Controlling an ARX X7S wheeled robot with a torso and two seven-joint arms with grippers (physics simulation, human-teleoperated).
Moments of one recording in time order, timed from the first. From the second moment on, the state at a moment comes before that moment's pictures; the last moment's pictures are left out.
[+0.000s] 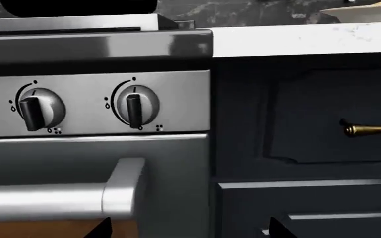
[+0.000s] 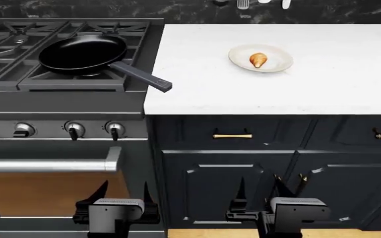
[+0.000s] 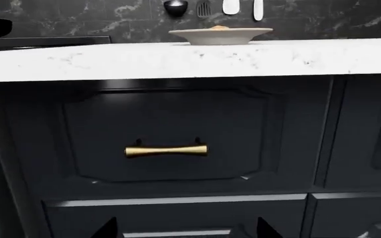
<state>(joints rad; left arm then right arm) -0.01 -0.09 0.12 -0.06 -0.07 0.02 -0.11 0.00 0.10 -0.10 0.01 0.11 -0.03 0.12</state>
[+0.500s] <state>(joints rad) -0.02 -0.13 0.15 0.07 -0.10 -0.10 -0.14 -0.01 0.15 -0.13 -0.19 0.09 0.14 0.18</state>
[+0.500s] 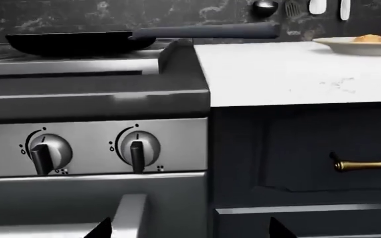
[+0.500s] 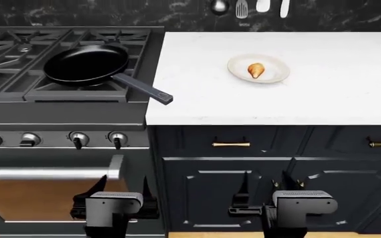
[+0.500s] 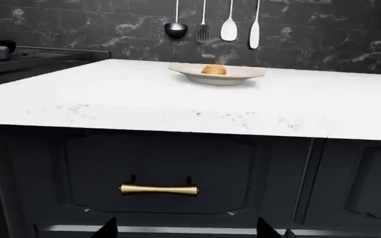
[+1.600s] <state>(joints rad) -0.74 -0.27 -0.17 0.78 -0.84 -1.43 -0.11 1.20 0.80 -0.23 -0.70 2.13 1.18 1.35</state>
